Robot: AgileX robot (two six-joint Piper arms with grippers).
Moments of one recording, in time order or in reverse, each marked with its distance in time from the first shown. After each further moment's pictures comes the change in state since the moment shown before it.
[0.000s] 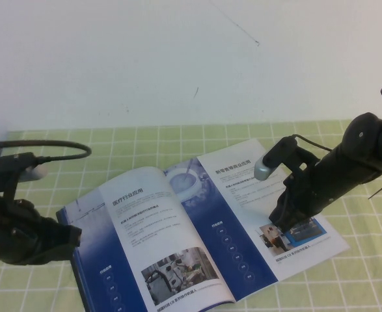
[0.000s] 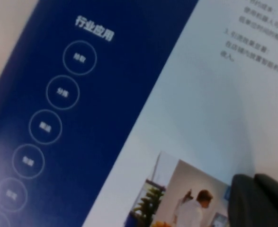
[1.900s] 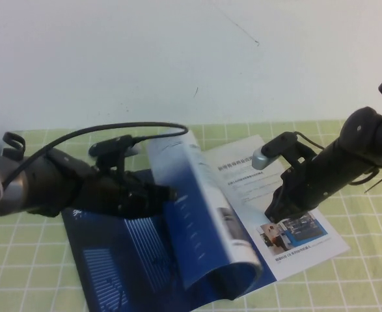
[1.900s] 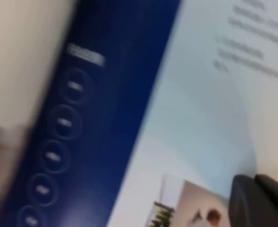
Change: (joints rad) right arm -0.003 0.021 -0.044 0.037 0.042 0.096; left arm -0.266 0.584 -0.243 -0.595 -0.423 0.361
